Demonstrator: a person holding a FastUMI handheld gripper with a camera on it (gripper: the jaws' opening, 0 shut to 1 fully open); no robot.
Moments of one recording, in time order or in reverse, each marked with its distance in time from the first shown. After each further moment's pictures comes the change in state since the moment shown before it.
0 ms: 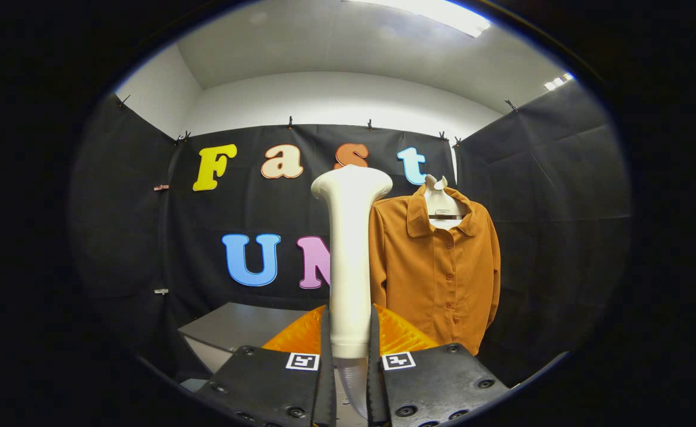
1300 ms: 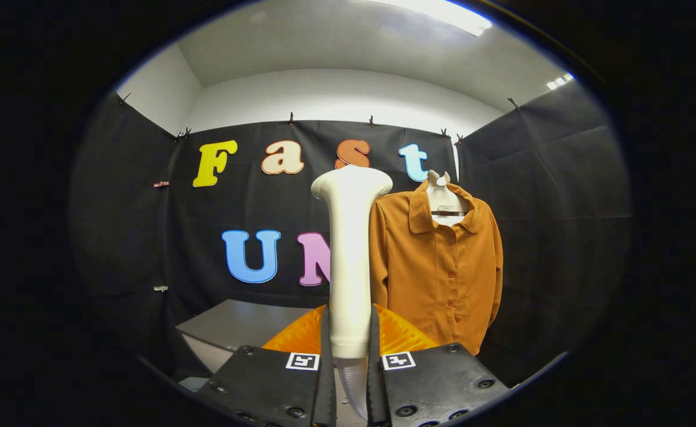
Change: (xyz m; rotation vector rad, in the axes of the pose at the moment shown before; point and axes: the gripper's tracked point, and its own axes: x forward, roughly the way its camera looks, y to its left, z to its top) arm 0.008 0.000 -0.008 -0.008 0.014 0.002
